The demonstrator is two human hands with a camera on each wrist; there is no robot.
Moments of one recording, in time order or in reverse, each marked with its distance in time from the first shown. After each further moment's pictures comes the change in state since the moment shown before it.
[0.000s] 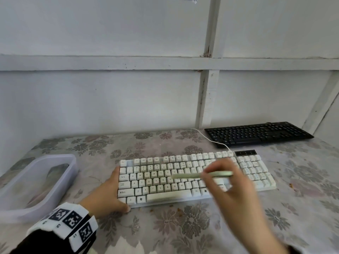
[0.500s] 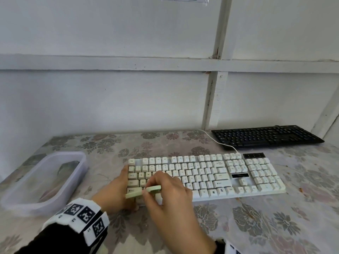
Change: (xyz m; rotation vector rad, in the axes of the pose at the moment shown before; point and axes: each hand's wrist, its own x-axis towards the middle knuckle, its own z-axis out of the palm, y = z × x) left_hand -0.004 0.008 0.000 0.051 0.040 0.020; right_hand -0.005 -0.036 0.097 -0.203 -0.323 -0.047
